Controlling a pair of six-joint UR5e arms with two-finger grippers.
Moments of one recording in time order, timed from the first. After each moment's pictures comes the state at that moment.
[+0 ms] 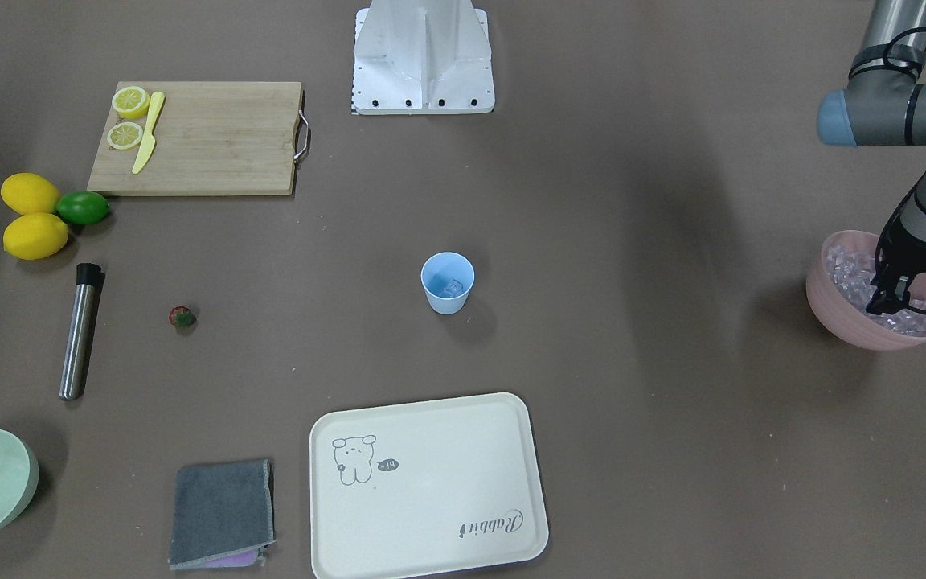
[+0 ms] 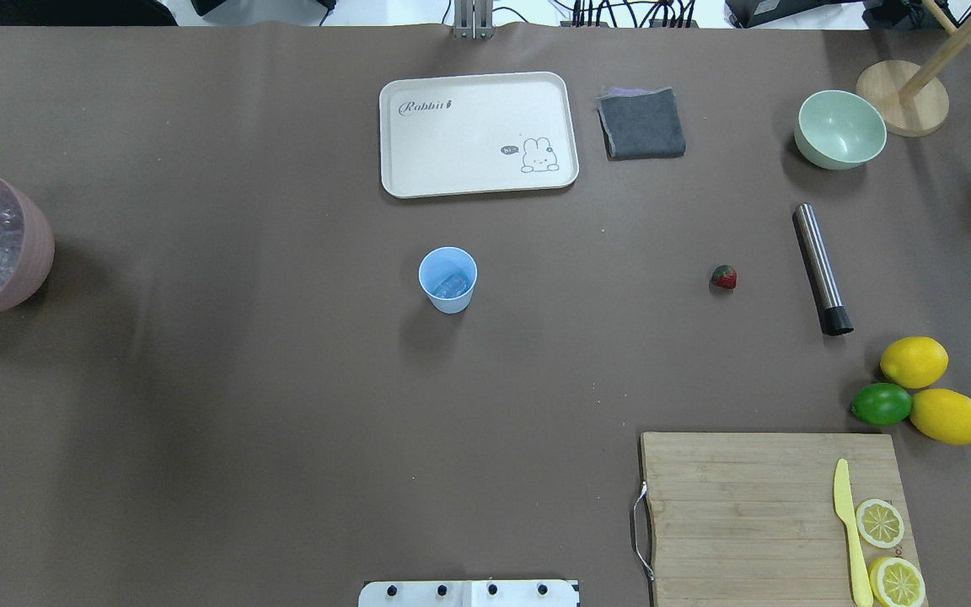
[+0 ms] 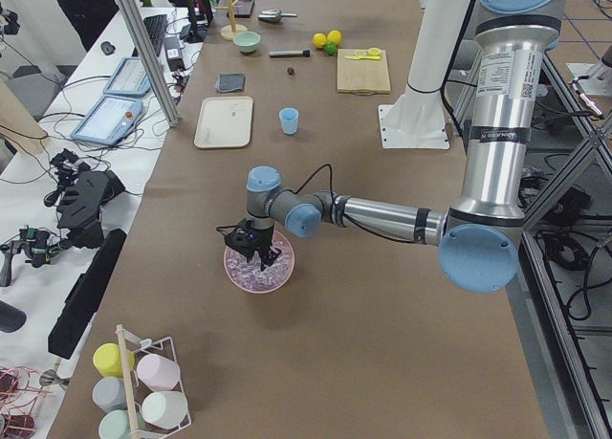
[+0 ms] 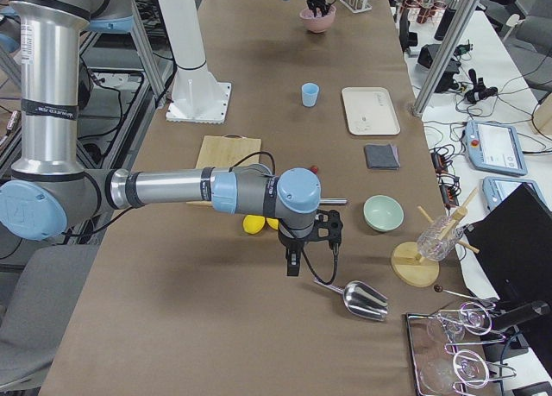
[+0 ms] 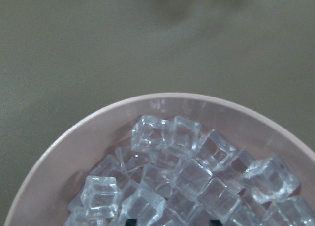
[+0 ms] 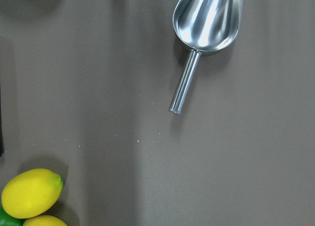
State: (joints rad) left arm -1.06 -1.64 -1.57 -1.94 -1.96 -1.71; right arm 1.62 -1.68 1.79 -1.72 2.37 -0.09
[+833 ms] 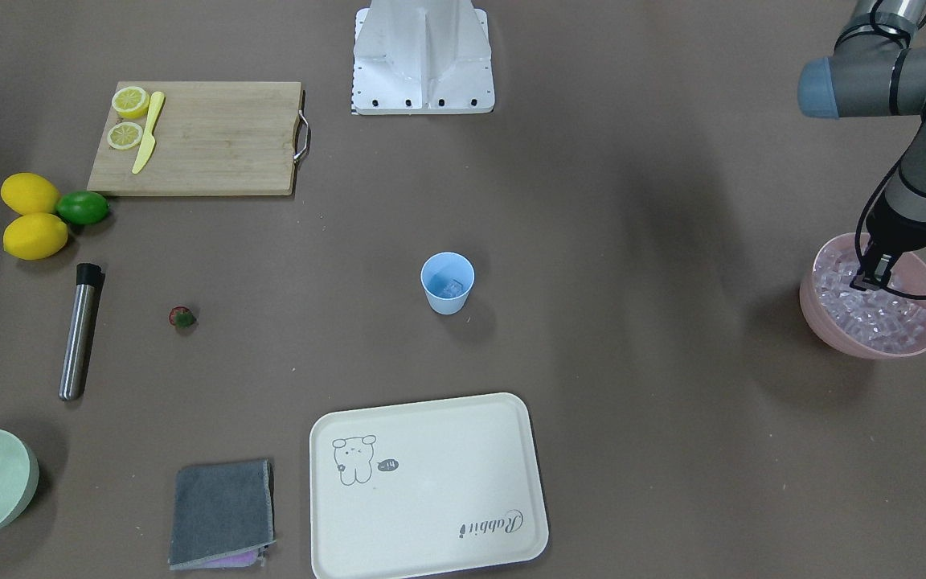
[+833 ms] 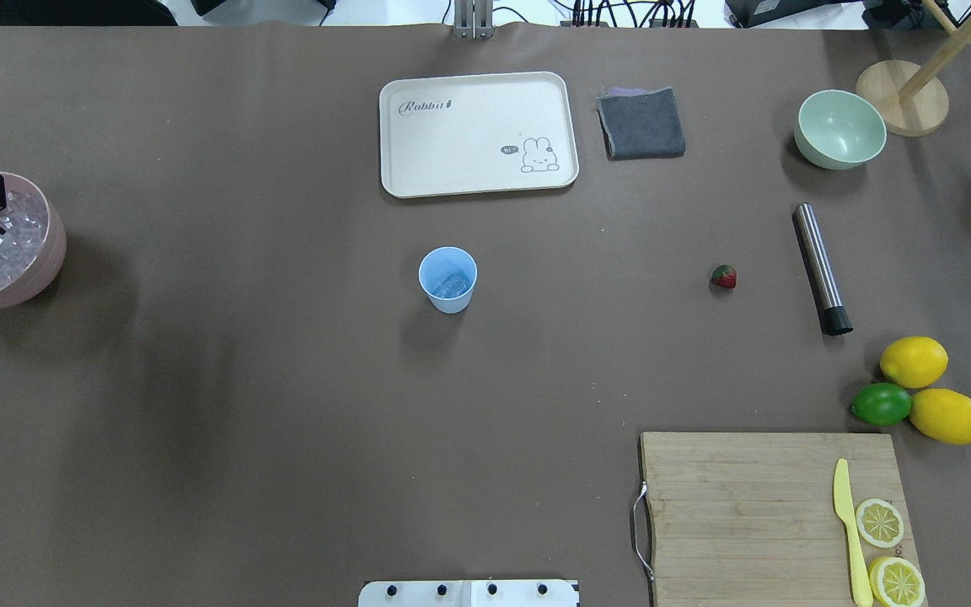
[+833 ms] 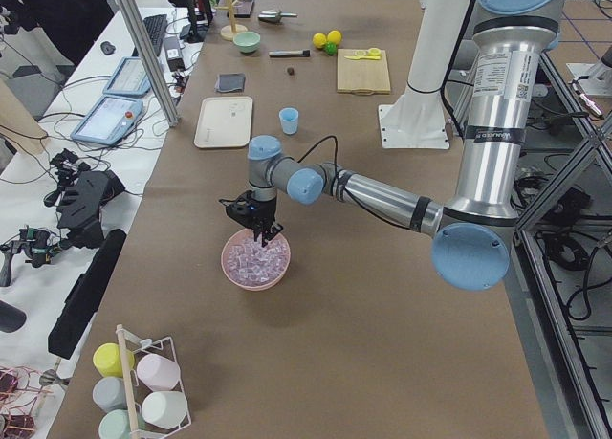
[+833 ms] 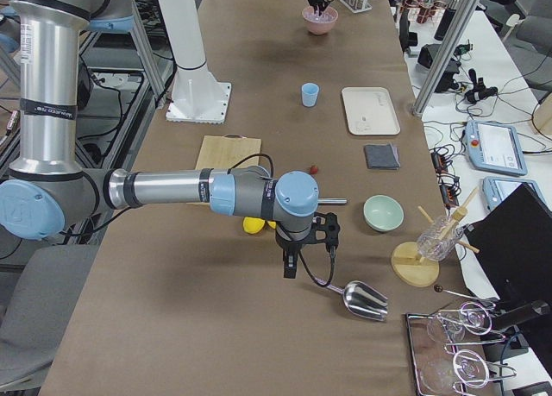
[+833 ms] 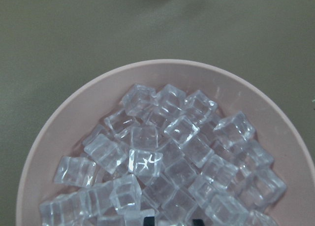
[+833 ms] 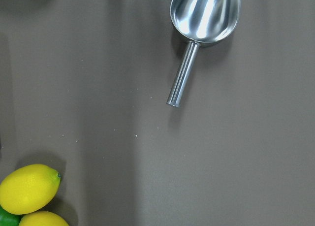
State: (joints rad) left arm -1.07 -1.67 -1.78 -1.67 -1.96 -1.61; right arm 1.62 -1.69 1.79 -1.73 2.37 -0.09
